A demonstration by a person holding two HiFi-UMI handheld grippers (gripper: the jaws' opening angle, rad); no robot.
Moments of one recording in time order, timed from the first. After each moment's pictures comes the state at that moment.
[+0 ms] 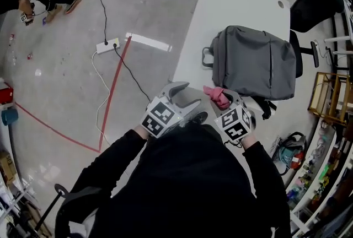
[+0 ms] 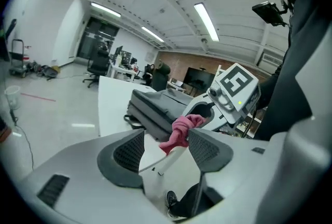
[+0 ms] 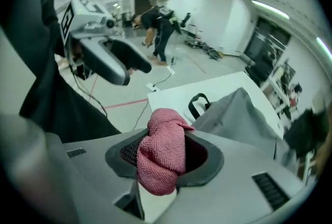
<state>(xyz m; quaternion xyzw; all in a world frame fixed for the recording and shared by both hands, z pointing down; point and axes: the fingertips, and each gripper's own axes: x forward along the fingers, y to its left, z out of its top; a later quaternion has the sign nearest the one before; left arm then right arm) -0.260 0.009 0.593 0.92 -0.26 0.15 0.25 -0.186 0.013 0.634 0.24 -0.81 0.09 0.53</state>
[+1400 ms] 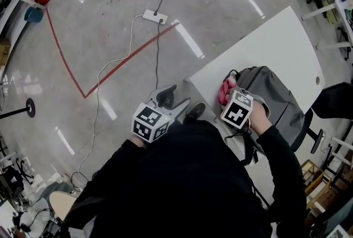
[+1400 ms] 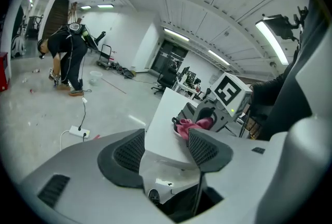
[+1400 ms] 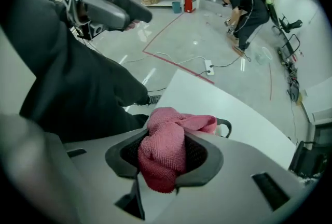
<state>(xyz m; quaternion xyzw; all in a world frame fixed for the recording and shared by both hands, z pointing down) -0.330 0.046 0.593 0.71 -0.60 0.05 0.35 -0.195 -0.031 0.657 -0.19 -0.70 -0.10 0.68</state>
